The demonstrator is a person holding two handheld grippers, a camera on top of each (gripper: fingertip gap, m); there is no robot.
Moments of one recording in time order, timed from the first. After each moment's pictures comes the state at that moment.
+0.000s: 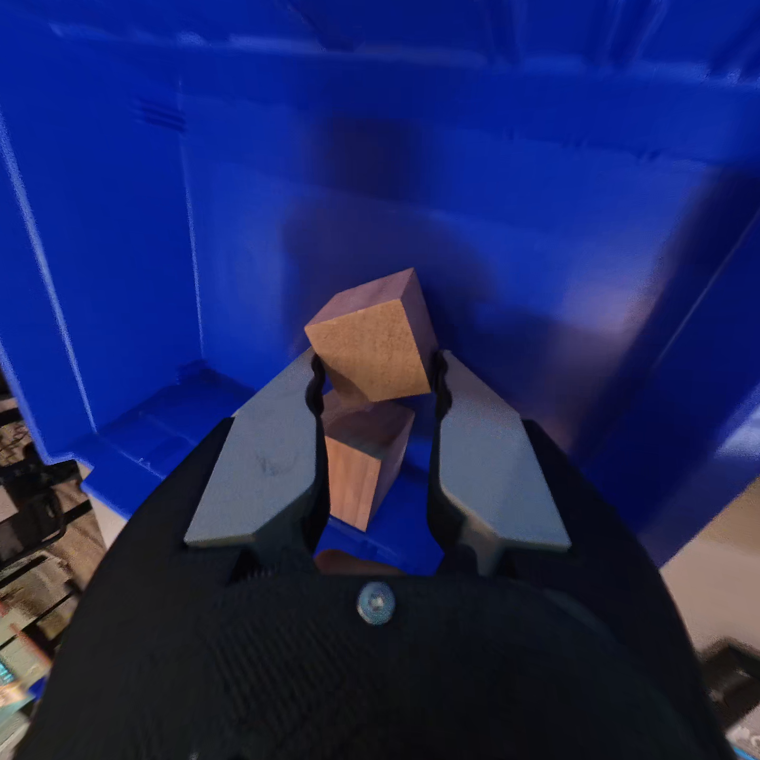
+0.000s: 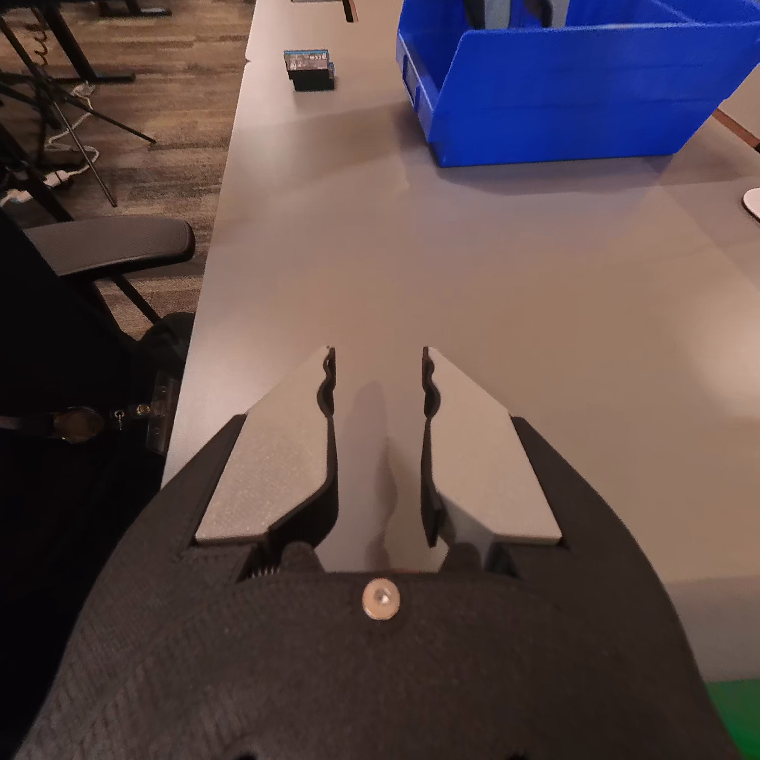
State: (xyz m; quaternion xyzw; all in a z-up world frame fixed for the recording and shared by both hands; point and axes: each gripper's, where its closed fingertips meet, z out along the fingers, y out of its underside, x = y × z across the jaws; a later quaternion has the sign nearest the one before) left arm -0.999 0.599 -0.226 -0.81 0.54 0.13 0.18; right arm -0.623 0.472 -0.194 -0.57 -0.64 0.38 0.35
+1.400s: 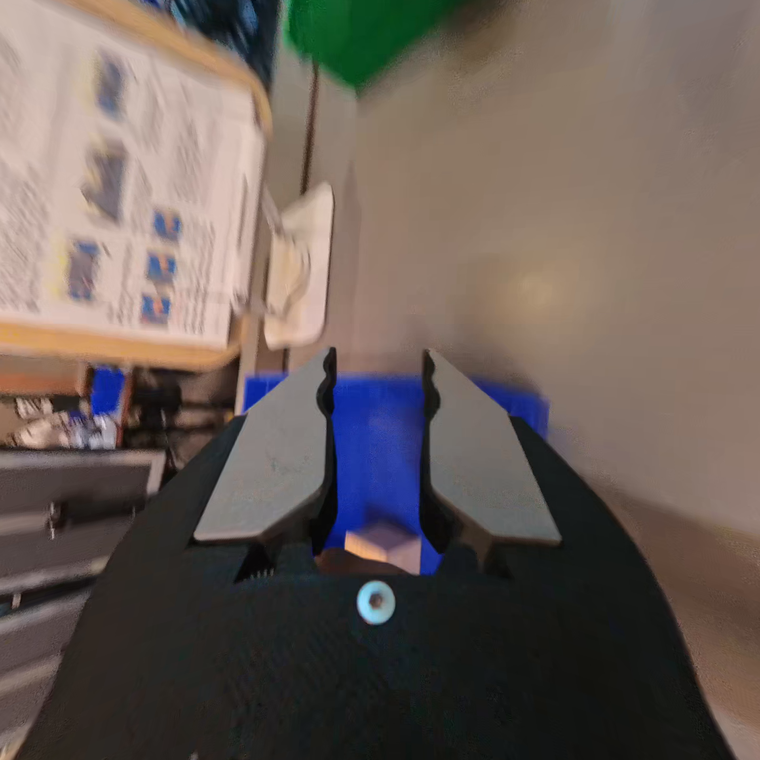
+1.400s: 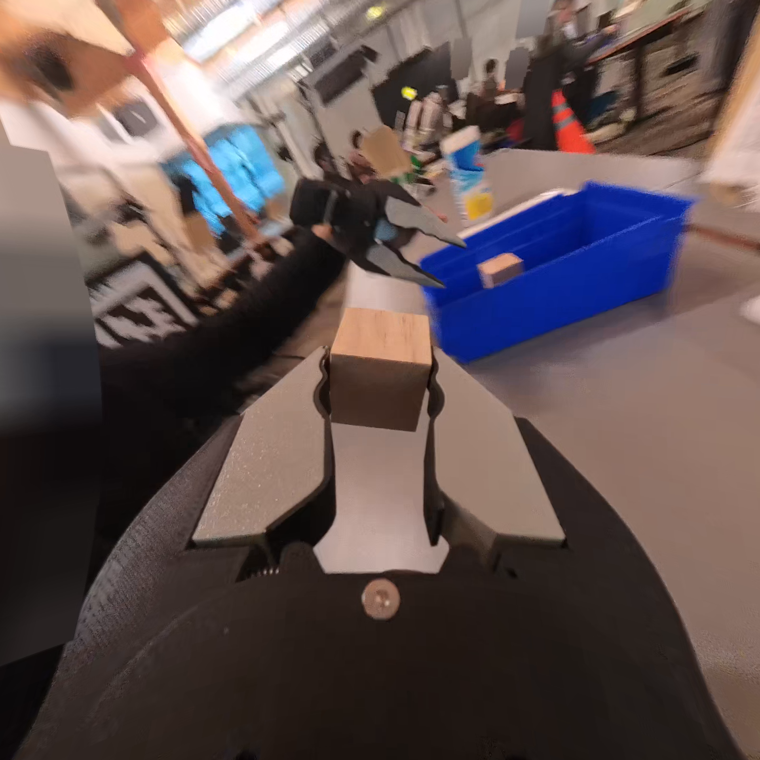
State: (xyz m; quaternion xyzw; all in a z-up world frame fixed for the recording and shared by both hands) left arm -0.872 0.543 -0.107 -0.65 0.61 0.11 0.45; right arm -0.644 0.528 -0.036 -0.57 -0.46 0.61 0.30
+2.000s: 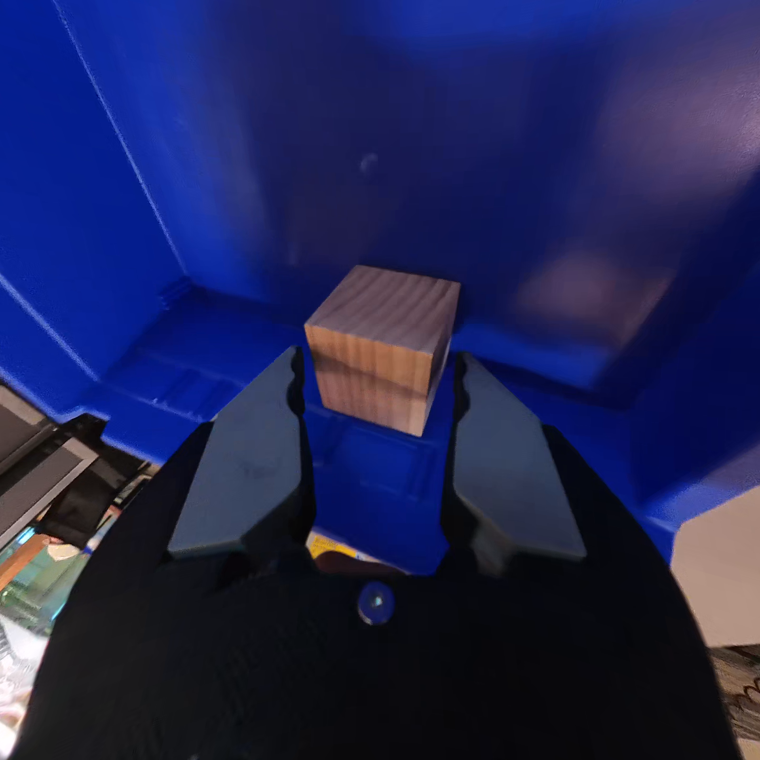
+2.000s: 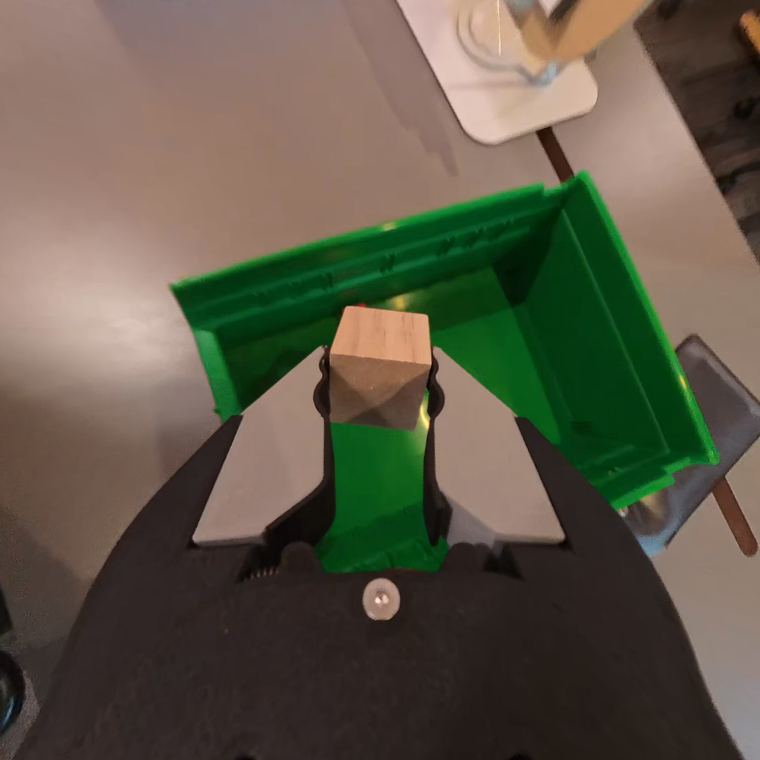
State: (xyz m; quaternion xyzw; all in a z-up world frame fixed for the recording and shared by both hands) left arm -1.071 0.589 -0.230 -0.78 0.59 0.21 0.02; right arm -0.448 0.698 -0.120 -0.71 -0.61 0.18 0.30
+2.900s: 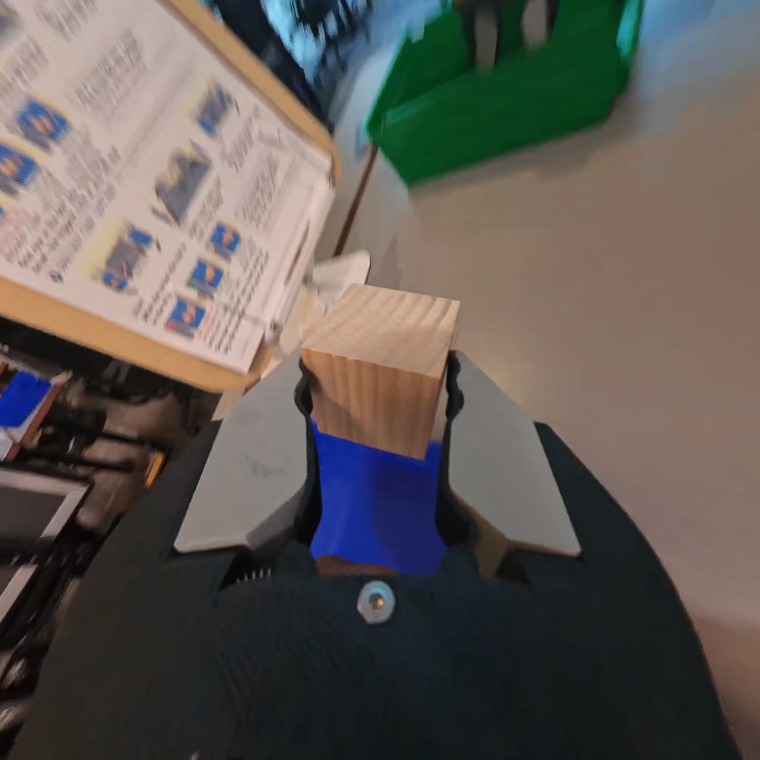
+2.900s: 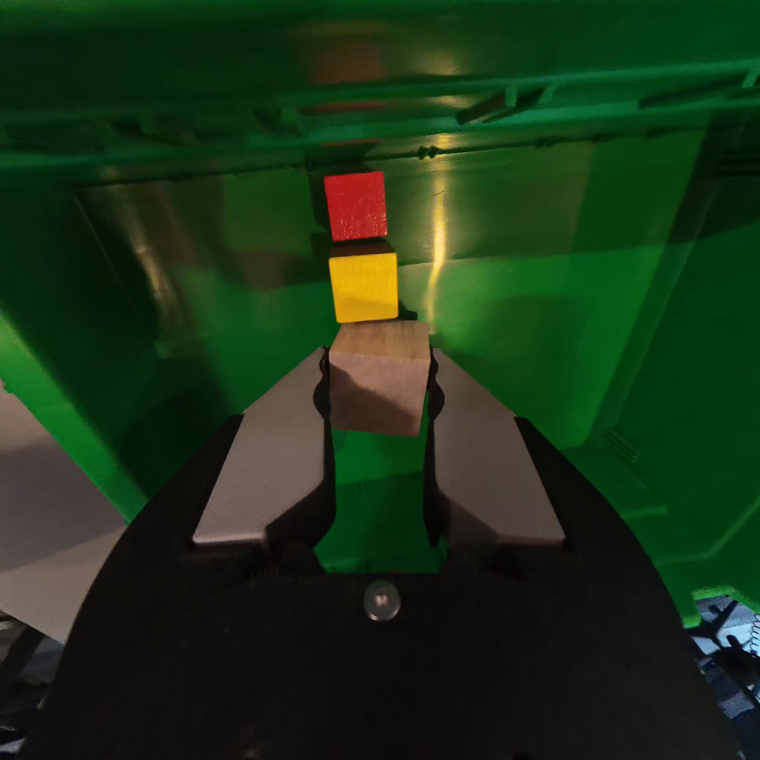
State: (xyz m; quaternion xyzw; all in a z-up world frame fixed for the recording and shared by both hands) left arm -0.859 0.583 -0.067 -0.65 0.53 -0.04 0.55; right arm -0.439 0.714 -0.242 -0.67 -0.74 -0.04 0.05
